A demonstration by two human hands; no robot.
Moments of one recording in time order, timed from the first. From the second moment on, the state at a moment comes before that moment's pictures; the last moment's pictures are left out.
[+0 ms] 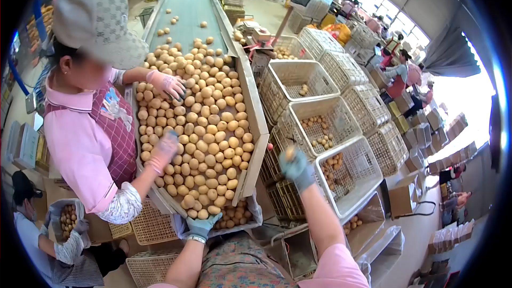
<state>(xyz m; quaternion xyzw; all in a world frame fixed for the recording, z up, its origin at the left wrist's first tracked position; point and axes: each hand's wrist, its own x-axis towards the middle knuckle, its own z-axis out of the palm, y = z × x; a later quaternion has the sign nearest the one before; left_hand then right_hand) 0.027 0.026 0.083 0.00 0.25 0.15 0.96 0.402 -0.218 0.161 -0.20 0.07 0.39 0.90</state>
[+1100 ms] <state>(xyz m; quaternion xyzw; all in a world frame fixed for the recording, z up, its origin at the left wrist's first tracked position) -0.010 0.010 0.019 0.33 0.35 0.20 0.85 0.135 -0.067 0.103 -0.84 -0.50 0.06 0.21</state>
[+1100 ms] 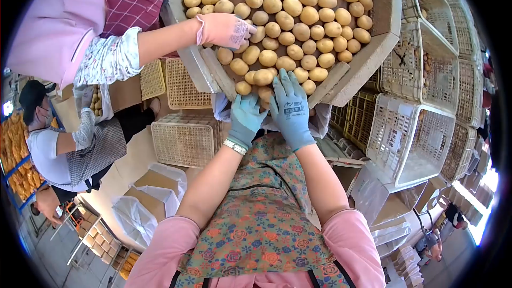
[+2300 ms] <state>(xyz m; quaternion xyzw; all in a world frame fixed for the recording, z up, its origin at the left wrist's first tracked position) 0.023 0.003 0.064 -0.16 0.24 0.25 0.93 0.182 -0.123 0.150 -0.84 -0.47 -0.09 0.27</state>
